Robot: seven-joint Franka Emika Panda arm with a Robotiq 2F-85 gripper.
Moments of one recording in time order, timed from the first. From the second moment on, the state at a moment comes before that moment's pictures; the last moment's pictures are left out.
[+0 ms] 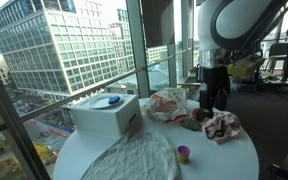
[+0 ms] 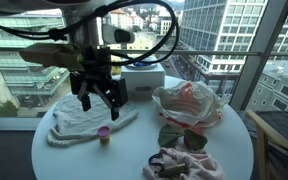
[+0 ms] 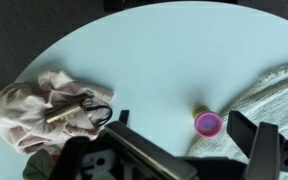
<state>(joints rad) 0.02 -0.35 0.05 -2.66 -0.08 2.24 0.07</state>
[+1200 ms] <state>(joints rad) 0.11 0.19 0.13 -2.51 0.03 2.70 0.12</state>
